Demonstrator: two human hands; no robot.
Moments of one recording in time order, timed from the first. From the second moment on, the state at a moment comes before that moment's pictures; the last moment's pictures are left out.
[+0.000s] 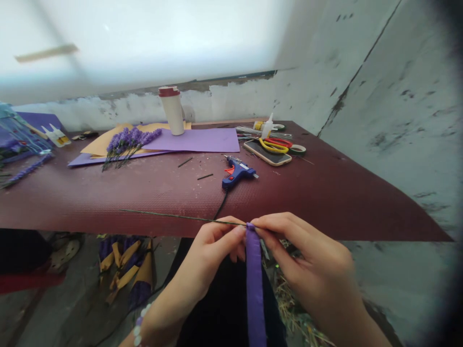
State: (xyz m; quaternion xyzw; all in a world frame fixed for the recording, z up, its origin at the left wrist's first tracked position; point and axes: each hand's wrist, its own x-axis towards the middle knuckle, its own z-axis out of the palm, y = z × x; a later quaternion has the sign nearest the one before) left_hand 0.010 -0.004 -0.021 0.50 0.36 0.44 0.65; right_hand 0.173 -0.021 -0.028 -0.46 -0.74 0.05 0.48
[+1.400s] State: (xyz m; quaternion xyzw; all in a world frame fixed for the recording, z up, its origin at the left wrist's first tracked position) left_hand 0.008 0.001 -0.027 0.53 0.42 0.42 0.61; right_hand 0.172 -0.010 -0.018 -0.50 -0.67 0.25 0.49
